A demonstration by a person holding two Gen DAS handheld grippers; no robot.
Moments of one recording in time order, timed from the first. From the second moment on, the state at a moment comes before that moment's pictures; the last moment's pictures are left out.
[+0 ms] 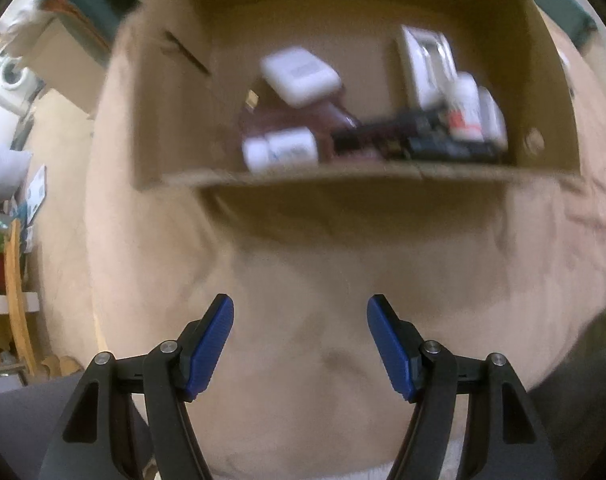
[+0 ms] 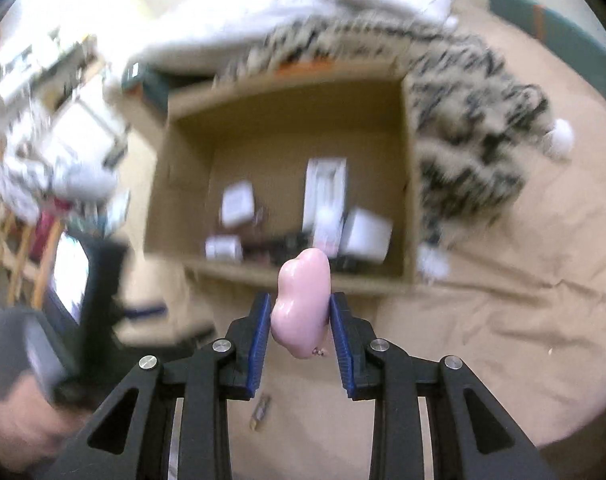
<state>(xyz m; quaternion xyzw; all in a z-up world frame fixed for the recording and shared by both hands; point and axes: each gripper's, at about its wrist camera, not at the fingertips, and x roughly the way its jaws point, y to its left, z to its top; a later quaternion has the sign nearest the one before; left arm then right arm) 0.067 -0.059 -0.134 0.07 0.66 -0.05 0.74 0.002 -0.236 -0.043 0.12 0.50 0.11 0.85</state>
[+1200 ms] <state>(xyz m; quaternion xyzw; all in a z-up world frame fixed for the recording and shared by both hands) 0.050 -0.078 -0.158 0.08 0.68 -0.04 0.73 0.004 -0.253 -0.041 0.18 0.50 0.13 0.84</state>
